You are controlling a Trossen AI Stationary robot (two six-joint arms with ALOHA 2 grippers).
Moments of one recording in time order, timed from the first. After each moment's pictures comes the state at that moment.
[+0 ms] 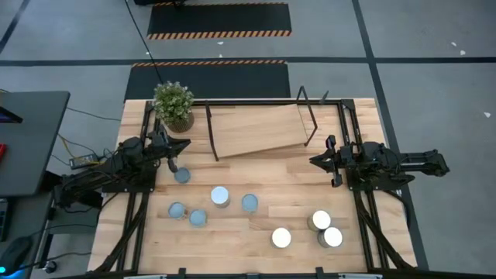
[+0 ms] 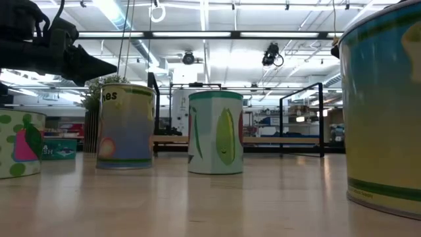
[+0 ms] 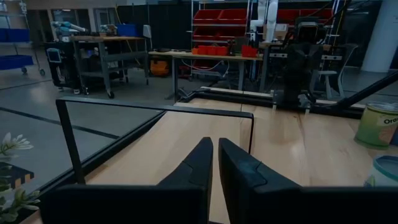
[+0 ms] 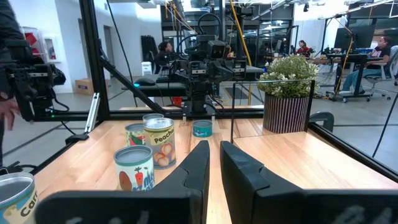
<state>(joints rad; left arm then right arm) 0.39 0.01 0.03 -0.01 0.00 -0.02 0.00 0.00 0.01 0.07 0.00 0.00</state>
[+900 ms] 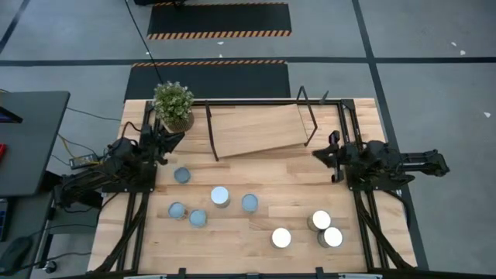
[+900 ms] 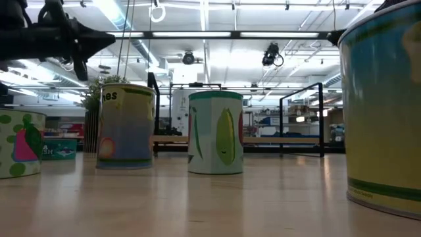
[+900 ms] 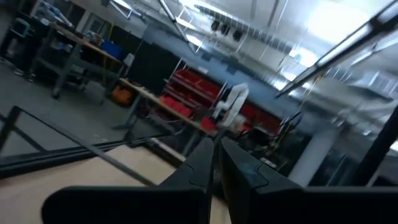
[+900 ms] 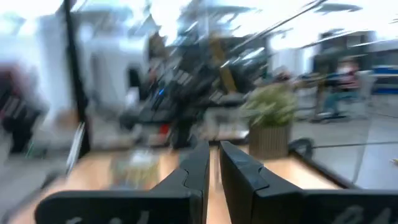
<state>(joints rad) 0.39 0.01 0.03 0.27 0.00 -0.57 0.00 0.01 0.01 0.26 0.15 0.07</state>
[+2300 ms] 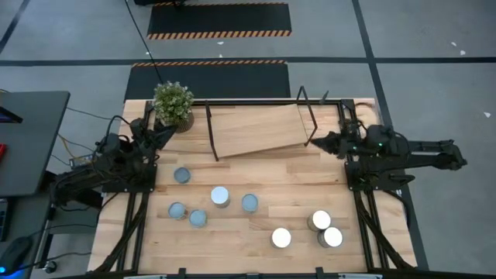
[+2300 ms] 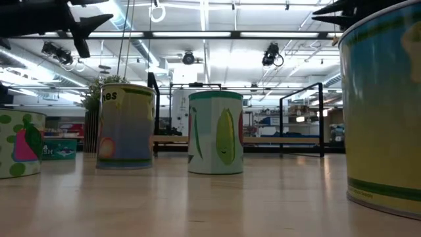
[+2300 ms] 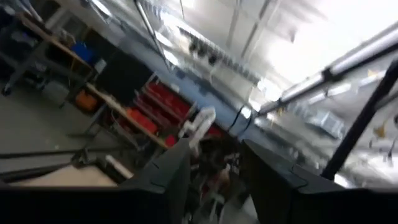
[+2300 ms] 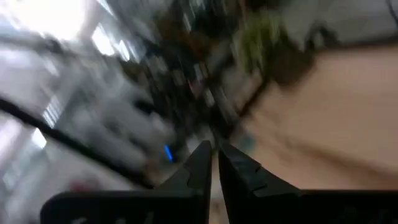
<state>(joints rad) 0.38 0.11 0.19 0.31 0.05 -0.72 -0.05 0.42 0.47 -0.12 0.08 0.91</state>
